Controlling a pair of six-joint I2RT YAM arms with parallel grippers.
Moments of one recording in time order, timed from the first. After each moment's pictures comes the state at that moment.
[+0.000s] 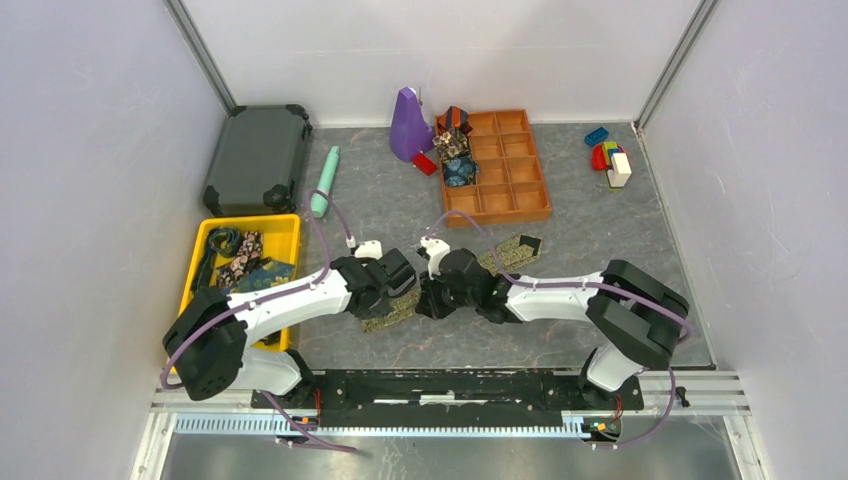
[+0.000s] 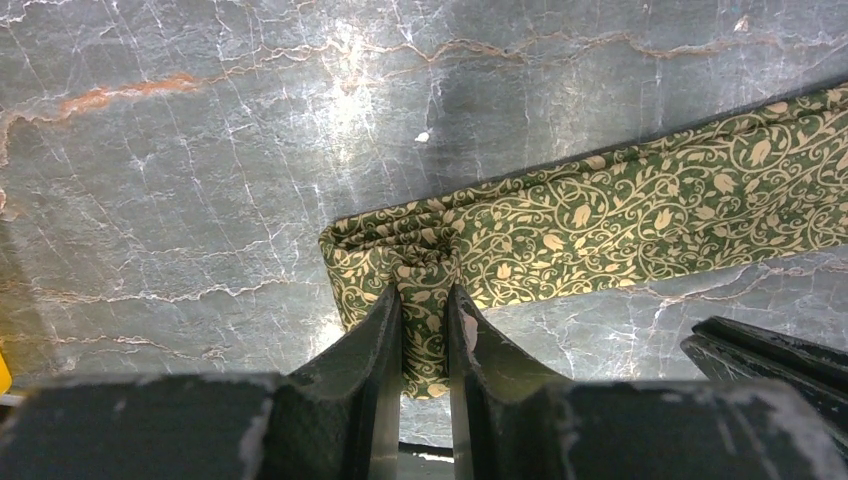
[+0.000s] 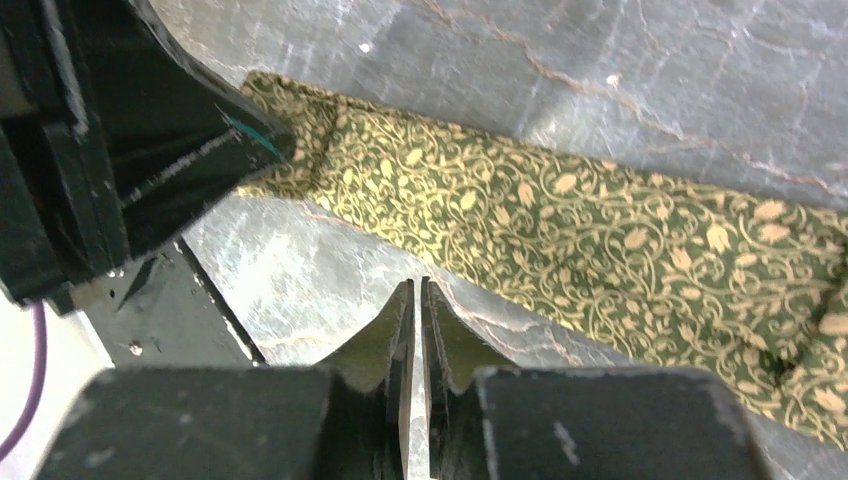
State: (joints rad) left arm -0.88 1.34 0.78 -0.81 -0.39 -1.00; right arm 1.01 1.62 0.74 0.23 -0.15 0.50
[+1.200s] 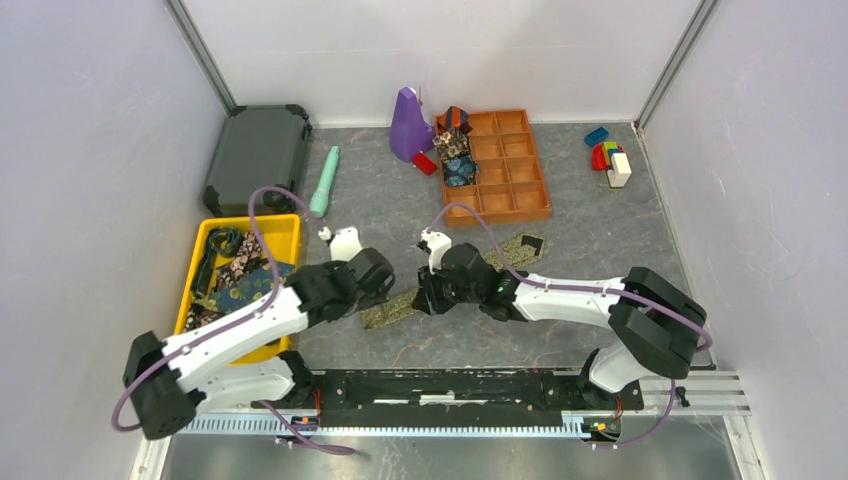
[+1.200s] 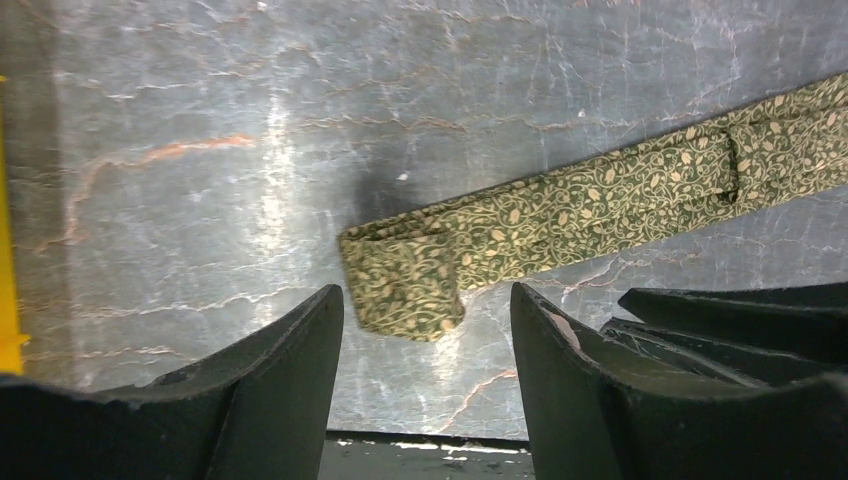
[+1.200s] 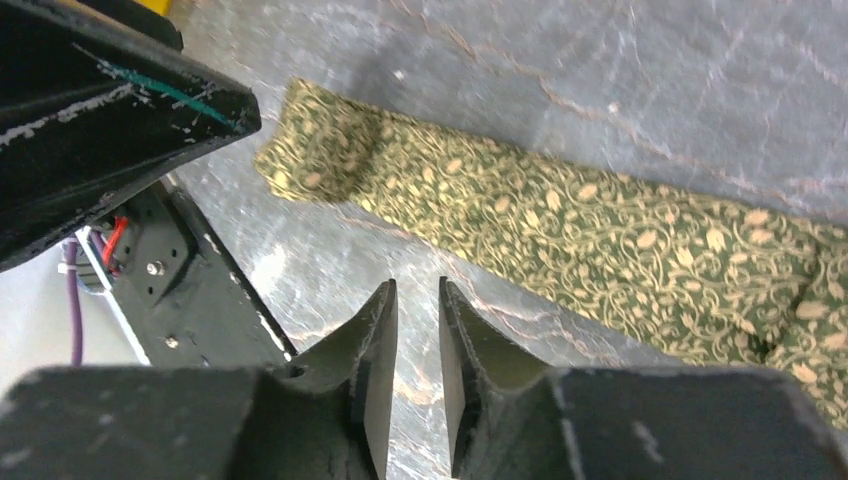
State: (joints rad) left arm -0.91 1.10 0.81 -0.84 -0.50 -1.03; right arm 1.01 1.52 0.74 0.16 -0.13 0.49
